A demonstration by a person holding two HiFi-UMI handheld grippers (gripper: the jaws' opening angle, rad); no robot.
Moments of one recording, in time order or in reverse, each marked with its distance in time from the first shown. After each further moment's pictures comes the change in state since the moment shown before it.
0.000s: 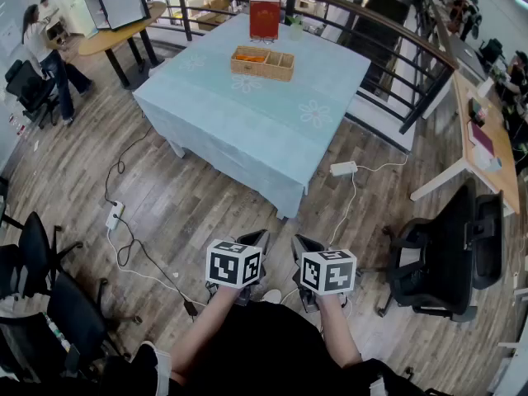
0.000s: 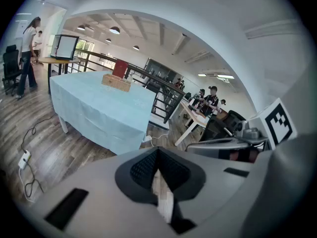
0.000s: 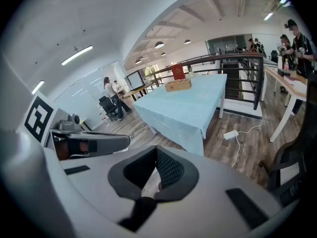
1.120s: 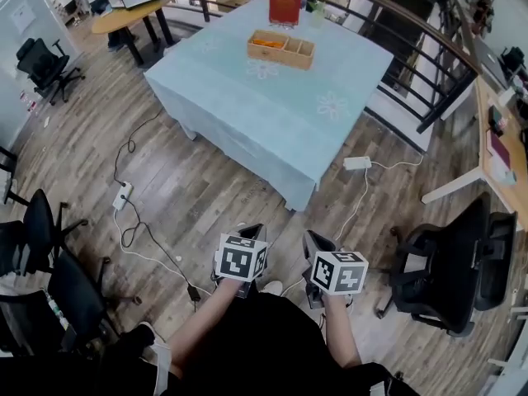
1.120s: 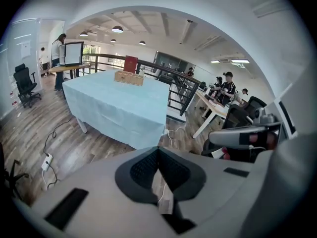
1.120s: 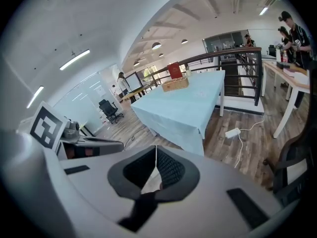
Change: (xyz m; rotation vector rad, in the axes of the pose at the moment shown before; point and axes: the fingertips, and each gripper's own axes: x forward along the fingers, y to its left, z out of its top) left arm 0.027 0.051 -0.014 0.024 0.068 0.226; right arm 0.028 -0.035 0.005 0.024 -0.020 0.043
